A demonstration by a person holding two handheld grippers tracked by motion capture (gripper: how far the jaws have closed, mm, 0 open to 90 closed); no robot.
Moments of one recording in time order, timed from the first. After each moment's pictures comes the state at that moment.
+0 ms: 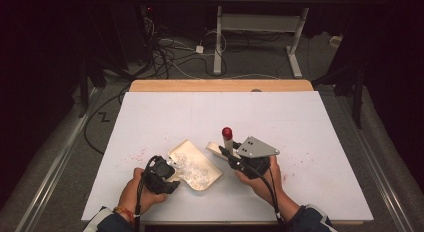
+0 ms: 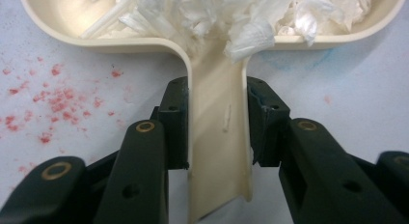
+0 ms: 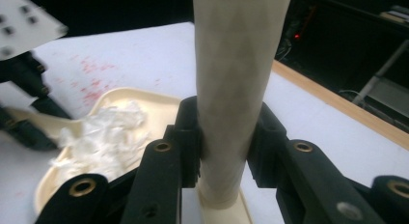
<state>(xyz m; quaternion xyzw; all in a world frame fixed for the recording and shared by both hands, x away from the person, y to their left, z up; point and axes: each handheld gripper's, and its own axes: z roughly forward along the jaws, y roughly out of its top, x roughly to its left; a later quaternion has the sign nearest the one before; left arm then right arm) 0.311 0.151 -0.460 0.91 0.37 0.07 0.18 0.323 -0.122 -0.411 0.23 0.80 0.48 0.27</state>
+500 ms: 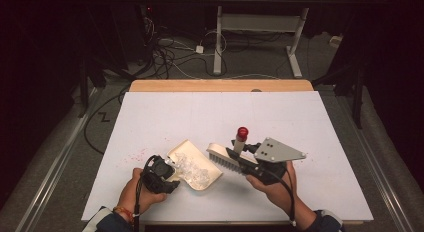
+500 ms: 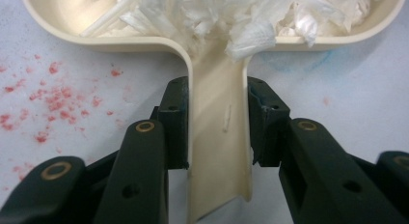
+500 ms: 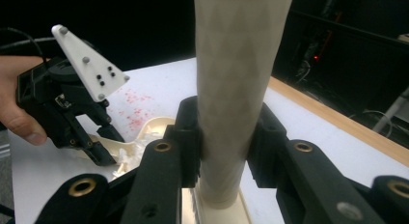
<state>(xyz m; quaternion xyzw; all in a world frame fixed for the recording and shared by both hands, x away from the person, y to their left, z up) 0.313 0.156 -0.461 0.91 0.37 0.06 0.19 0.295 -0.150 -0.372 0.22 0.78 0.53 0.25</state>
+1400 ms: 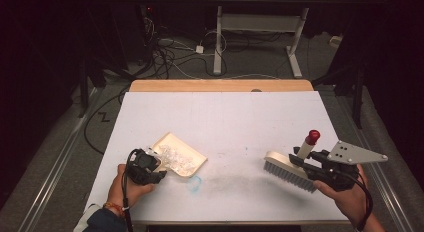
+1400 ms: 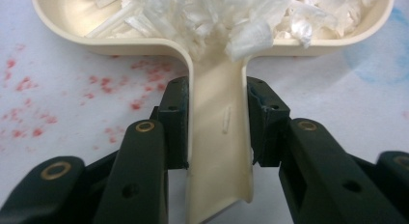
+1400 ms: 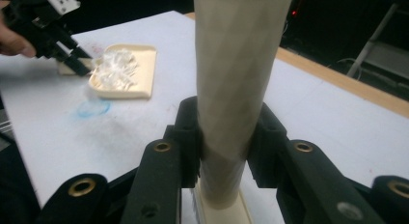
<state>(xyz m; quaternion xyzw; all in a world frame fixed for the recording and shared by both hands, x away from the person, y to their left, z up) 0.328 0.199 -0.462 0.86 0.45 0.09 0.22 0.283 -0.291 -0.366 0.28 0.80 0.49 0.23</state>
